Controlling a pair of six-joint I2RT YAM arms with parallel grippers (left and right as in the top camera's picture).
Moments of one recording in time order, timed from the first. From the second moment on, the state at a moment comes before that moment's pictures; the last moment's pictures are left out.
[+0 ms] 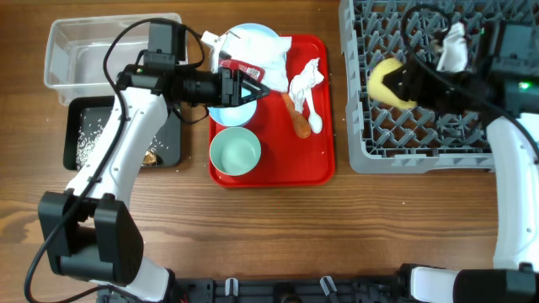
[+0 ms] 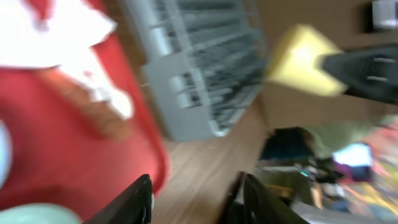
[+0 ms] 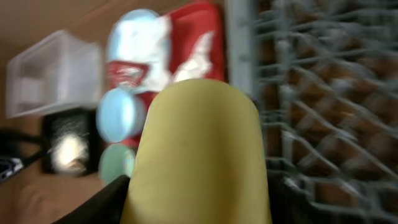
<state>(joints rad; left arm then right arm) -0.16 1.72 1.41 -0.71 0.99 -0.18 -0.12 1.49 1.54 -1.10 -0.45 0.18</state>
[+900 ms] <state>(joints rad) -0.16 1.72 1.41 -0.82 0.56 -0.18 0.00 1.87 1.60 -1.32 -0.04 0.21</state>
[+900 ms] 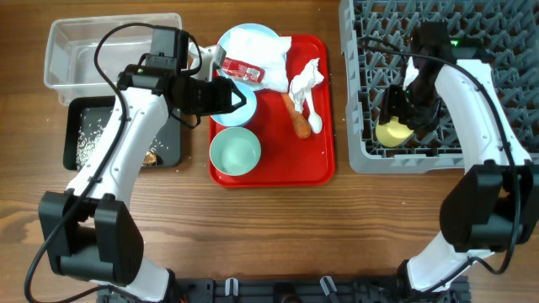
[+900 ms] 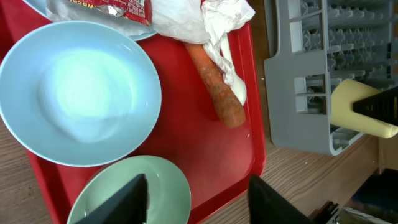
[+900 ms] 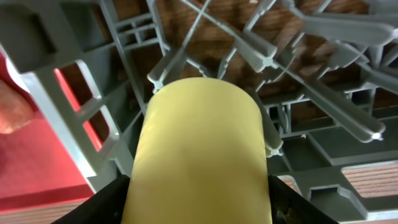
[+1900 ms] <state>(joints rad) -0.40 1.74 1.41 -0.54 0.21 -0.21 0.00 1.60 1.68 -1.23 -0.20 0.13</state>
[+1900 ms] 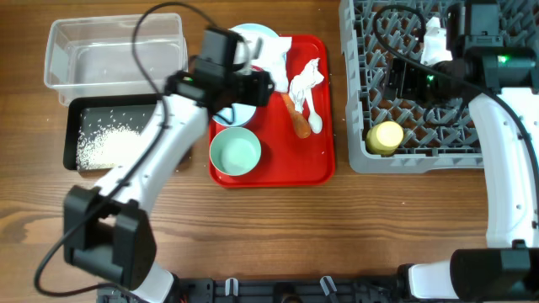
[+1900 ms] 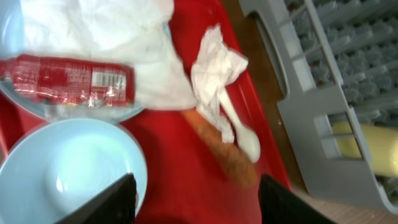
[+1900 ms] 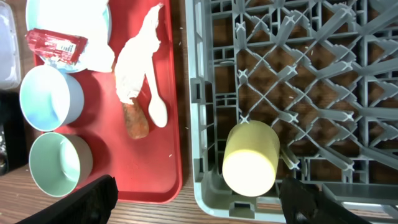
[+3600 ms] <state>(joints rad) -0.63 2.13 1.42 -0.32 0.01 -0.58 0.00 1.60 1.68 -1.29 -0.20 0.10</state>
